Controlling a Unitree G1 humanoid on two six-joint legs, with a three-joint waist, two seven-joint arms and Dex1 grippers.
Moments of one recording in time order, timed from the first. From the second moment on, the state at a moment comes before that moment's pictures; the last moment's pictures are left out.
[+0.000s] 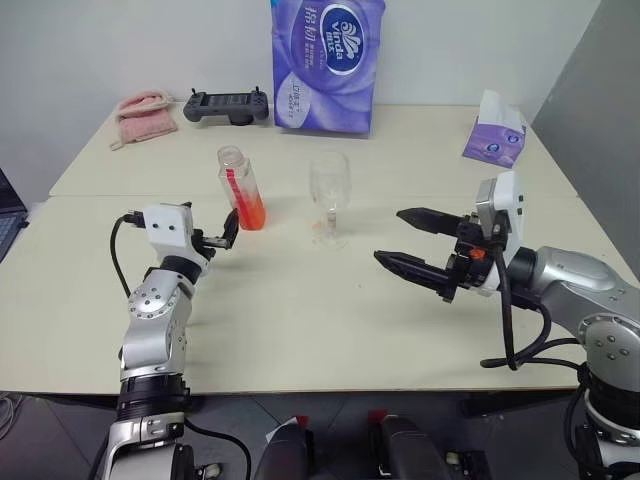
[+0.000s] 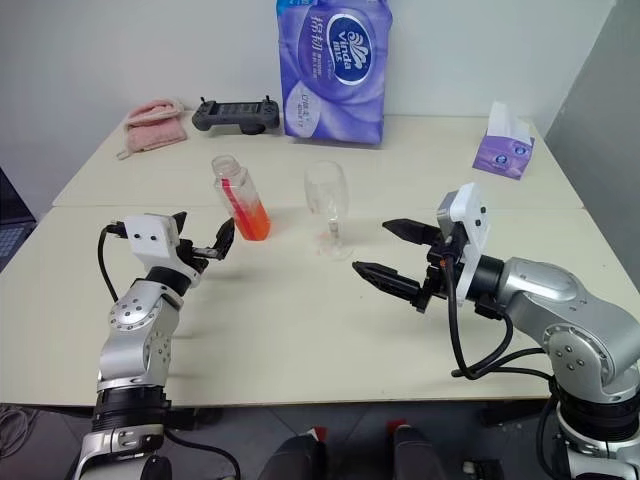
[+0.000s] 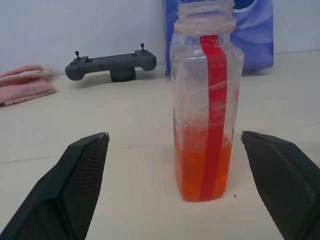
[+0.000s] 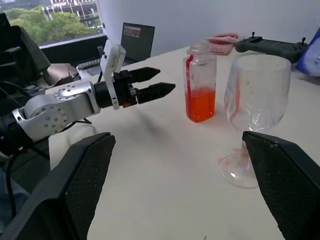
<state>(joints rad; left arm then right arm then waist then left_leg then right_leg) -0.39 0.38 0.26 0.18 -0.23 0.08 -0.31 -0.45 -0.58 -0.14 -0.63 0.86 0.95 0.57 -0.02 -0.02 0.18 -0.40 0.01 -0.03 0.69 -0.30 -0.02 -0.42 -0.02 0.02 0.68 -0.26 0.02</state>
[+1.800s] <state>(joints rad) -0.91 0.44 0.10 1.11 0.01 -0.31 -0.36 -0.44 -0.59 -0.10 -0.67 0.86 0.86 0.33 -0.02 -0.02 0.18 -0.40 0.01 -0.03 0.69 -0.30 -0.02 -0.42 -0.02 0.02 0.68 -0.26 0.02</state>
